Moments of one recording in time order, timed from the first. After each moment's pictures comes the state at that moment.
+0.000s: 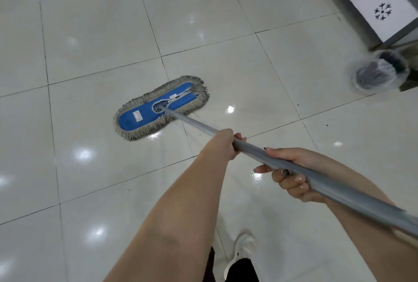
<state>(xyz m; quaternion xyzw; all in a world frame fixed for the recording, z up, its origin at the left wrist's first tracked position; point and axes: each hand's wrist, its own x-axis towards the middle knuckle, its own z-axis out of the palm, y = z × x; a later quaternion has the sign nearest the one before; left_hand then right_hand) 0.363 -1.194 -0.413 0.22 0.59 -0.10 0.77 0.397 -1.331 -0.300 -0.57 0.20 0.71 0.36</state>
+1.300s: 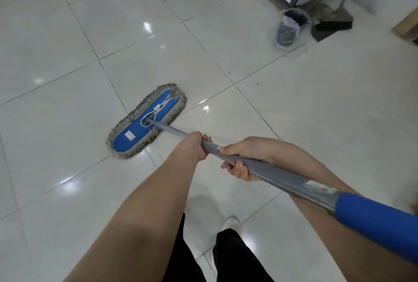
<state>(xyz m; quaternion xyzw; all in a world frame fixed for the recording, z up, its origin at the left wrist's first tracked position) 0.311 -1.581 -0.414 0.30 0.60 -0.12 0.74 0.326 -1.711 -0.286 -0.59 0.18 0.71 0.34</state>
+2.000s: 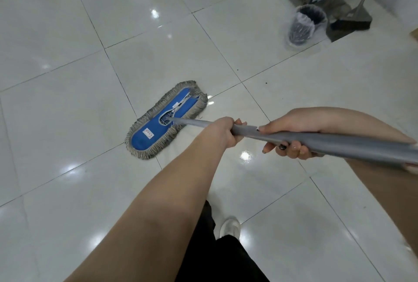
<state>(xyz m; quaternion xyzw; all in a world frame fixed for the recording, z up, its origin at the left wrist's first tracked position) 0.377 -1.589 -0.378 0.25 0.55 -0.17 0.78 0.410 -1.706 -0.236 -0.69 0.11 0.68 0.20</state>
